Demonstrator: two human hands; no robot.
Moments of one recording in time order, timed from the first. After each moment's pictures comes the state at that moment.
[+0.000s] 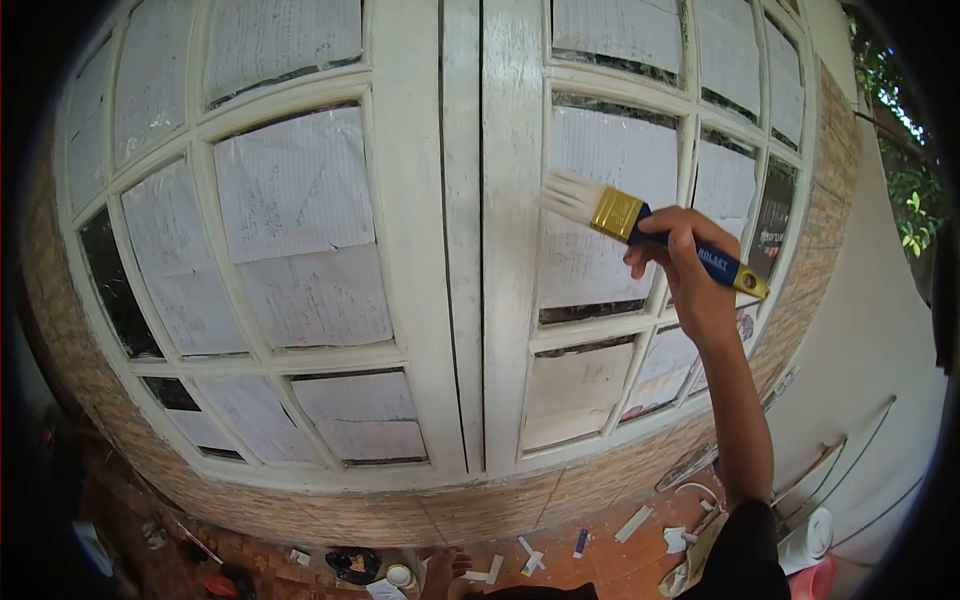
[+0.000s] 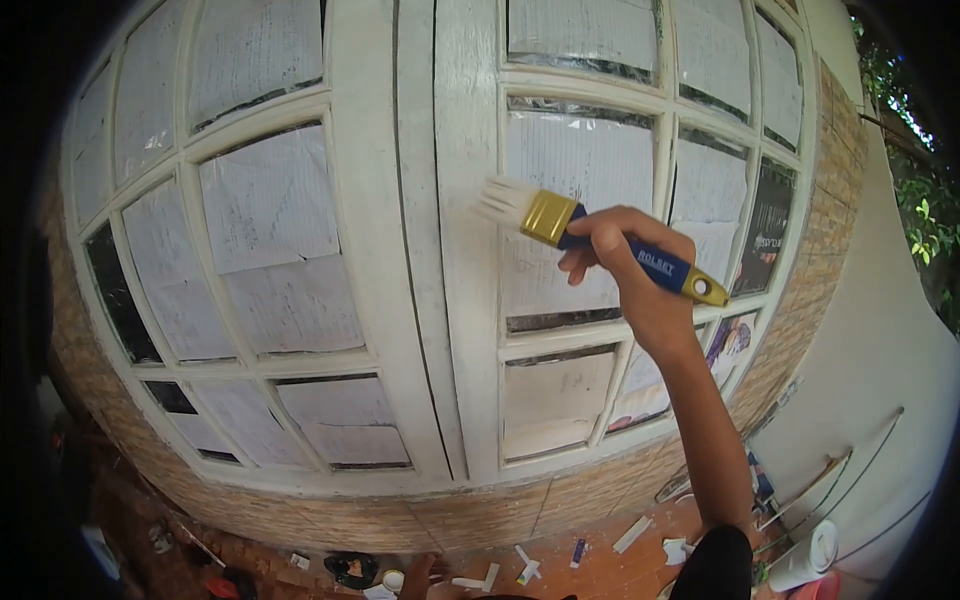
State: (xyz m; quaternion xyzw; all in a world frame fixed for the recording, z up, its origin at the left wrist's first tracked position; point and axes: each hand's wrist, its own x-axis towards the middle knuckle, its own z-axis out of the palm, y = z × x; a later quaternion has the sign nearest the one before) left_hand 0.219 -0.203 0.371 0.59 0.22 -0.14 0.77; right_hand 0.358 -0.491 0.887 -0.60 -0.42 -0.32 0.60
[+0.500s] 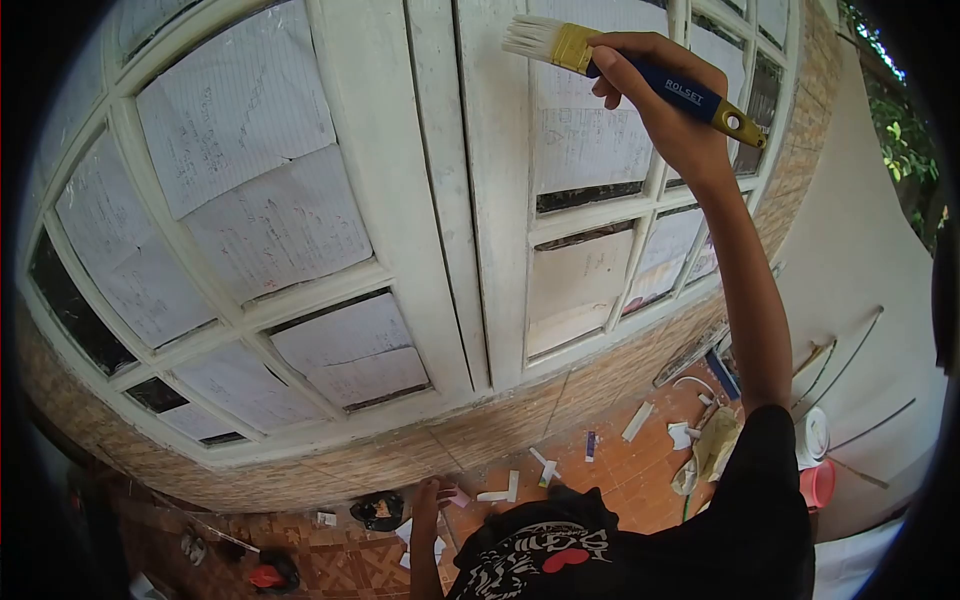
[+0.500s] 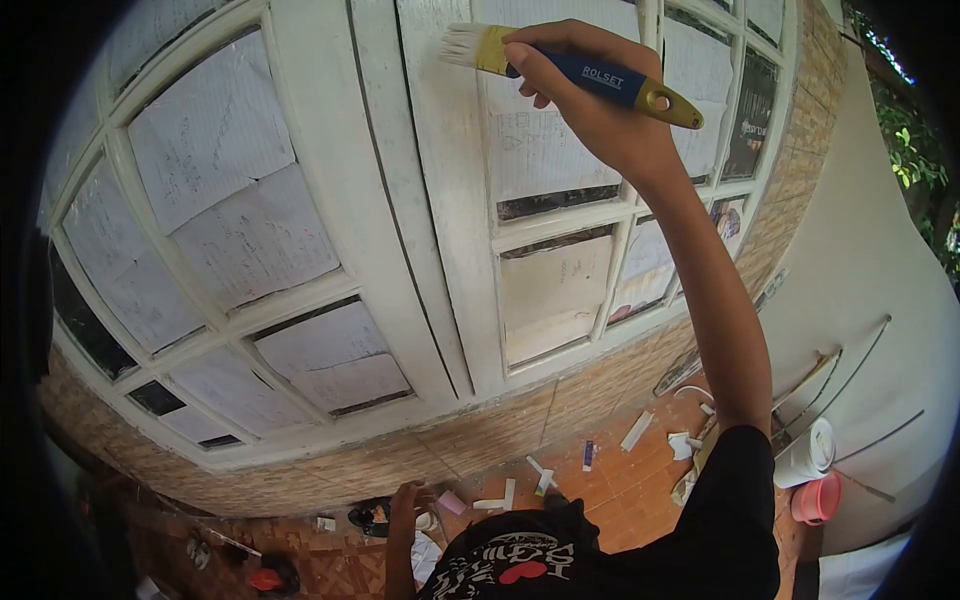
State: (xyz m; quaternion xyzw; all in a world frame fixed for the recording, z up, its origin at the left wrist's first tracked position) left_hand 0.220 -0.132 0.407 0.64 0.18 -0.10 0.74; right_hand 0.381 -0.450 0.896 -0.71 -0.35 -0.48 0.39
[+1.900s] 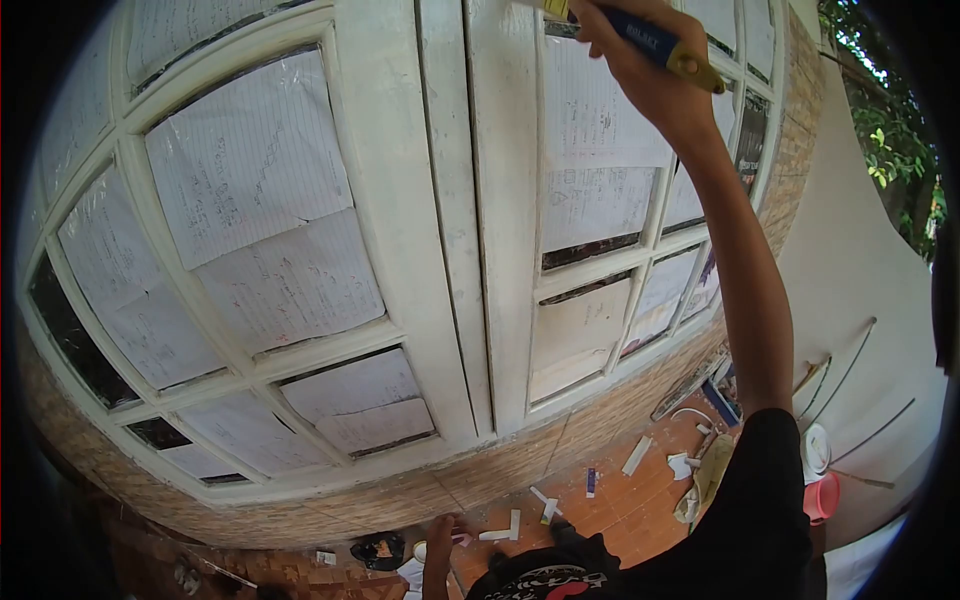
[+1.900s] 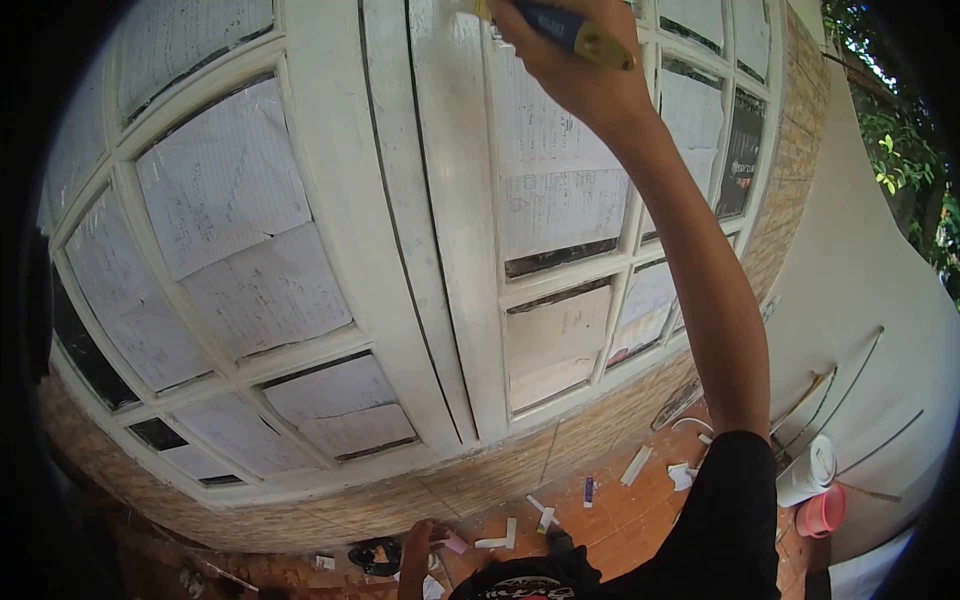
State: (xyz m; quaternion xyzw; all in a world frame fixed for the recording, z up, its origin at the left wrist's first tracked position) left_hand 0.237 -0.137 0.393 0.63 0.19 -0.15 0.74; right_hand 0.406 -0.426 0.978 -0.64 -0.39 -0.59 0.30
